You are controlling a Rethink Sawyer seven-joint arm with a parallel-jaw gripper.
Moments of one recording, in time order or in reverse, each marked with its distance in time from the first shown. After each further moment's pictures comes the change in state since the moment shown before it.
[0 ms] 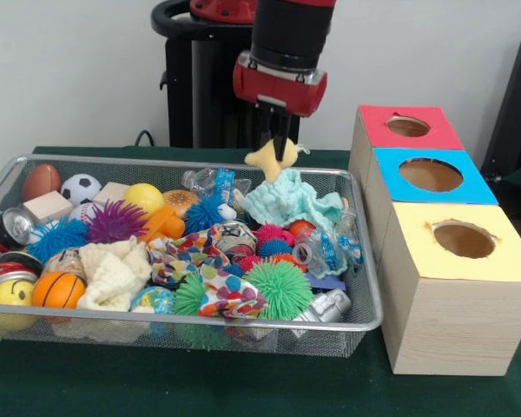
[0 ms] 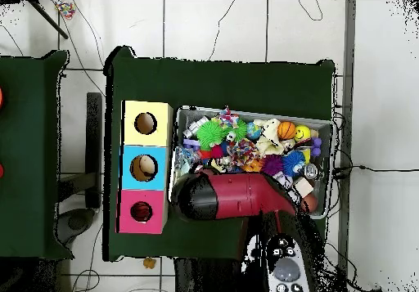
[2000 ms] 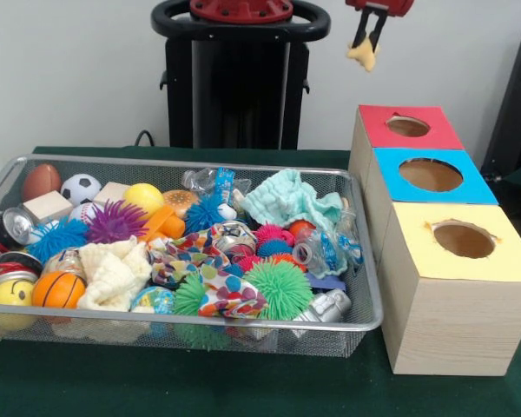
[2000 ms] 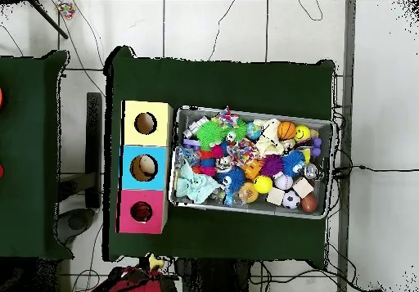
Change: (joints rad) arm 0.451 -0.282 -0.112 0.466 0.085 -0.014 0.000
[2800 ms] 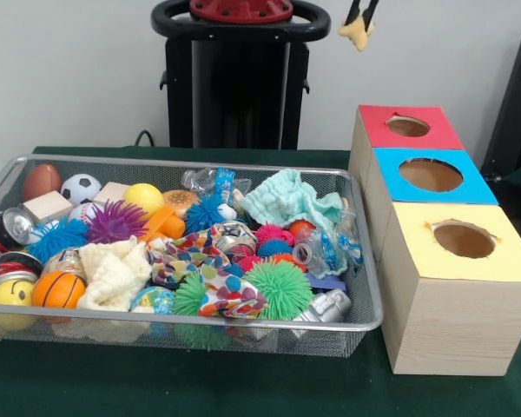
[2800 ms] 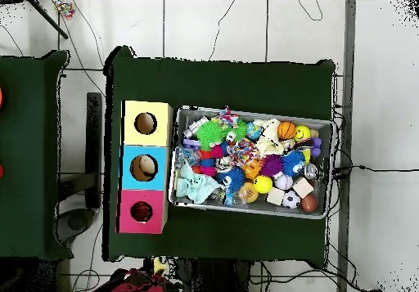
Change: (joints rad) arm 0.006 -0.057 -0.040 -0.039 0.010 0.134 0.000
